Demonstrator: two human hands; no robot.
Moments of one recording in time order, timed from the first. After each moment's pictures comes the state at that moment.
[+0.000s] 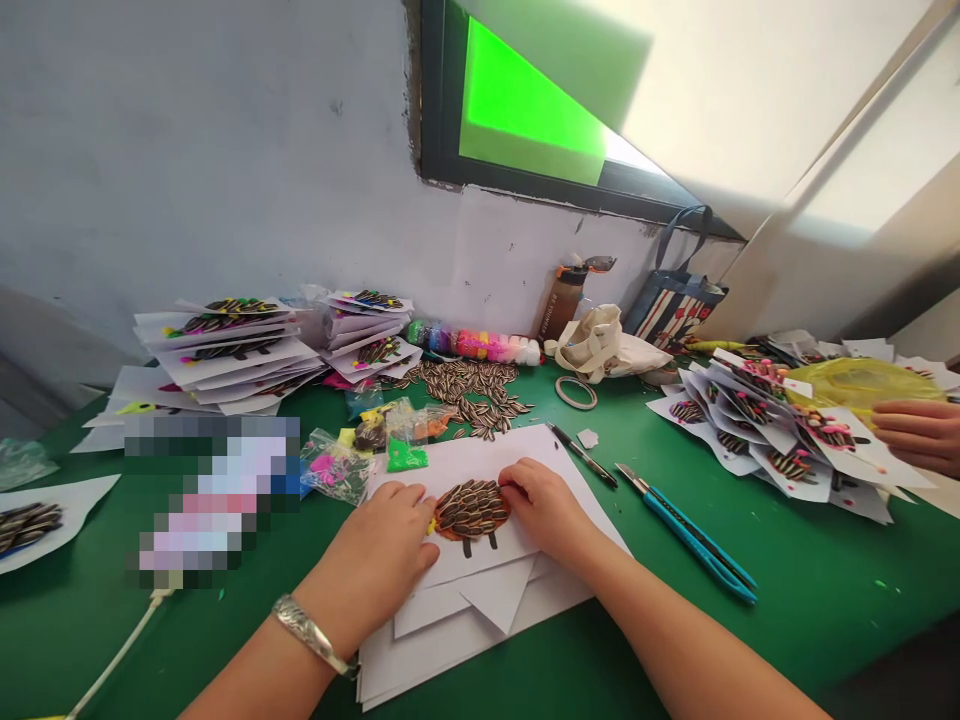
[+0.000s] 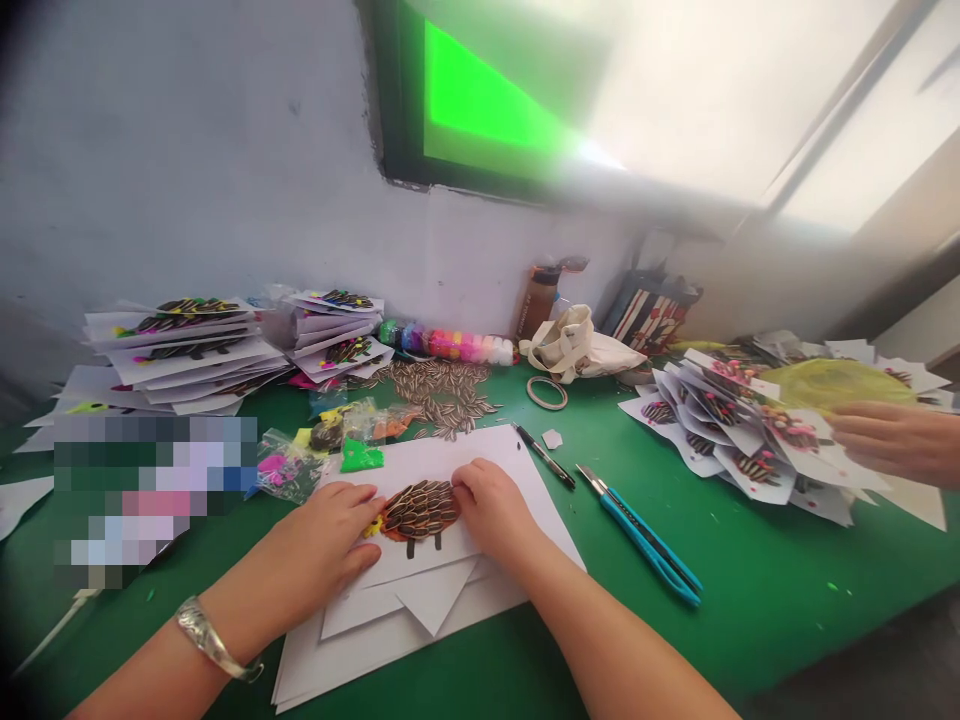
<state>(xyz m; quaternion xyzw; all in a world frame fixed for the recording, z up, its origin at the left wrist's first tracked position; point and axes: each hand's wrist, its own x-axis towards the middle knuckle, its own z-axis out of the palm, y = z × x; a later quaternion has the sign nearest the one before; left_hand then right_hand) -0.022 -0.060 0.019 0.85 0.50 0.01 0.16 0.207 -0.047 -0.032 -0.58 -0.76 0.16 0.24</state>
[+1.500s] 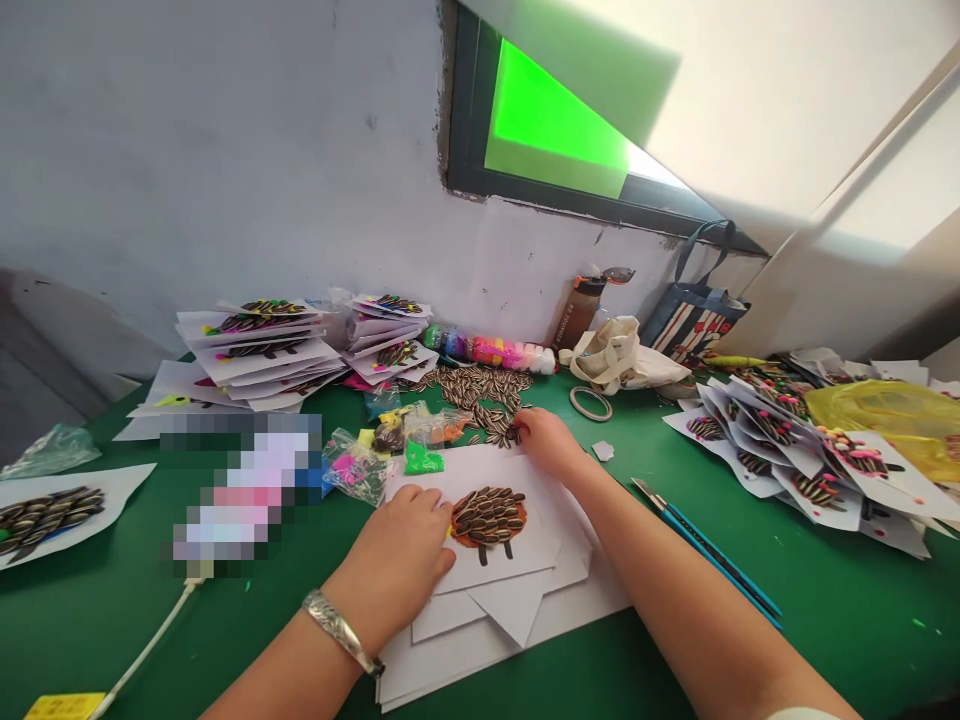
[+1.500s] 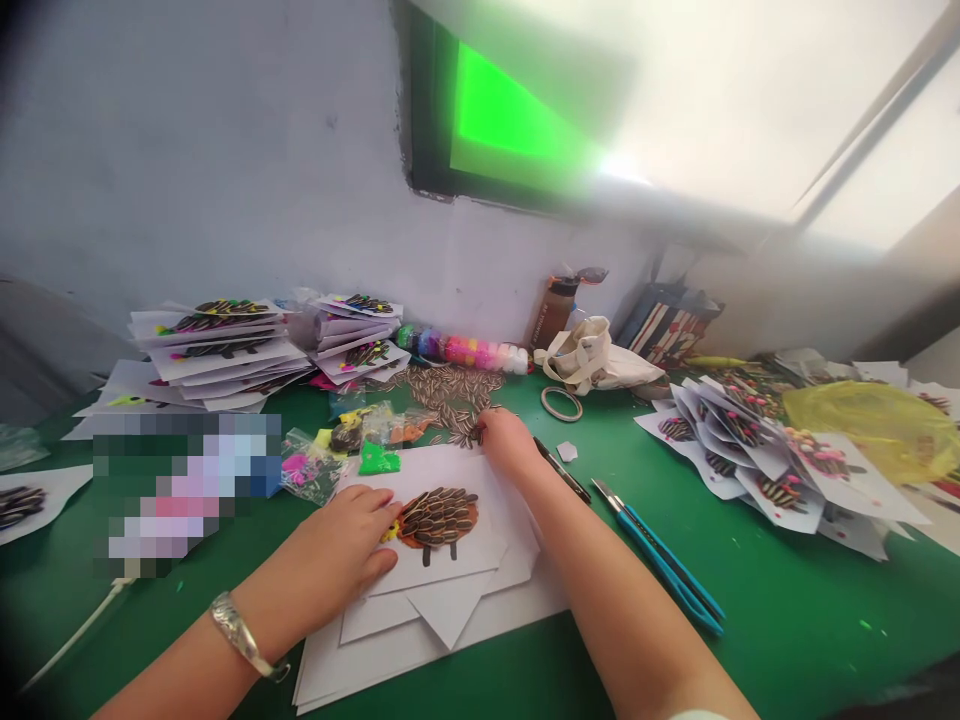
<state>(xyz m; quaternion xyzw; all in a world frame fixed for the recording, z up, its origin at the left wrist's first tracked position) -0.024 -0.061 0.018 0.85 0.50 0.01 0.16 0.222 0.055 -0.026 -0.63 -0.76 0.08 0.15</state>
